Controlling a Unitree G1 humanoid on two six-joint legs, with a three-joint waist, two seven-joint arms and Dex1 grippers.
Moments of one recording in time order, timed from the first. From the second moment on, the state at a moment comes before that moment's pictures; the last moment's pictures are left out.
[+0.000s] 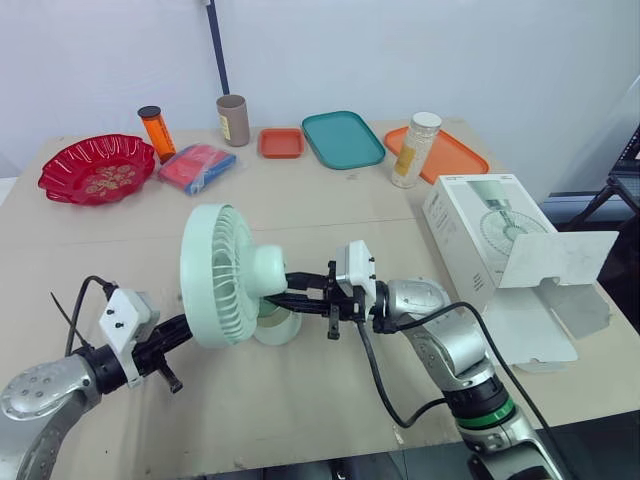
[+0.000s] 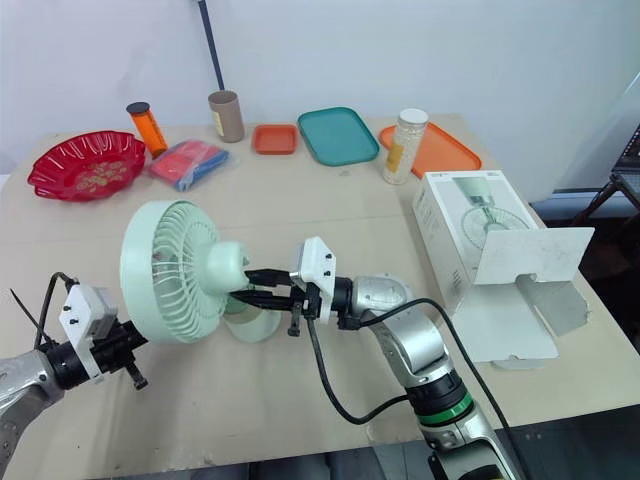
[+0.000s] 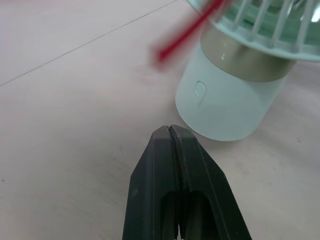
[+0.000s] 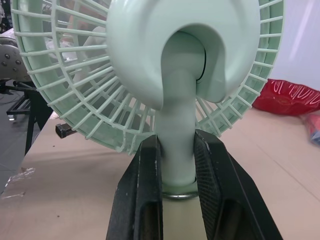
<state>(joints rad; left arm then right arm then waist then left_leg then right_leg) 0.28 0.66 0.31 -0.55 -0.55 0.42 -0.76 -0.44 -0.28 0.29 -0.22 0.38 0.24 0.98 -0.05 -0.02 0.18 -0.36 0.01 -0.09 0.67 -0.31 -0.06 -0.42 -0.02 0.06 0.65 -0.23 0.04</state>
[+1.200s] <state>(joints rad) 0.30 0.67 0.35 -0.61 -0.58 0.48 -0.73 -0.42 -0.28 0.29 -0.12 0.33 0.10 1.02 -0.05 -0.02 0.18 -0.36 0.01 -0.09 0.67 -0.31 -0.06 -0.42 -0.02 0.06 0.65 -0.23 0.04</state>
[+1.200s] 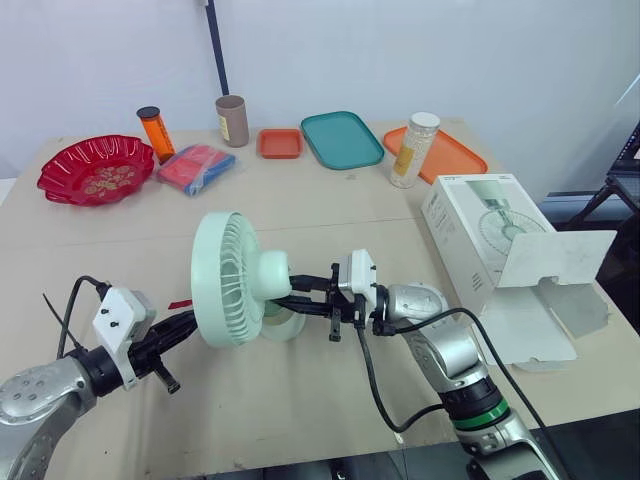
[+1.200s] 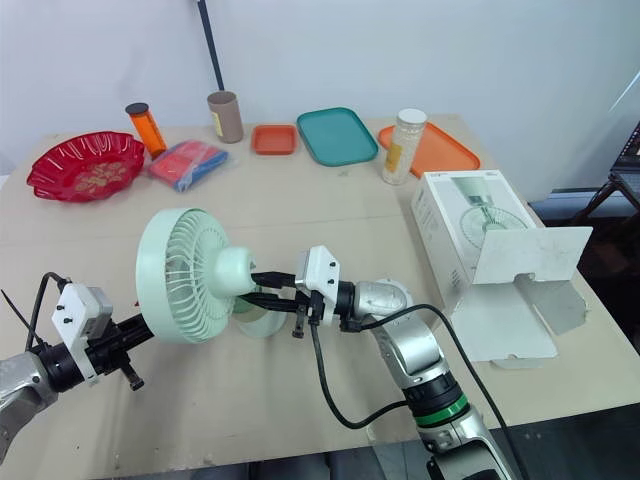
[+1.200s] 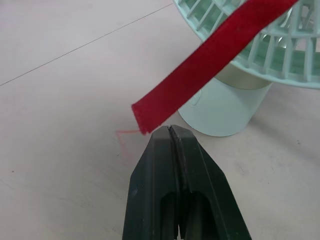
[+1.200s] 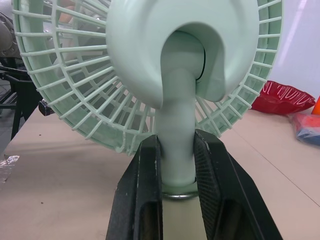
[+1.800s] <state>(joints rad) 0.28 0.65 0.33 -0.61 -0.56 0.47 -0.72 -0.44 -0.28 0.29 -0.11 0.33 0.10 1.02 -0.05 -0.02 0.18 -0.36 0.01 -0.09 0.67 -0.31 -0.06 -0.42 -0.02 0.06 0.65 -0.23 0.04</state>
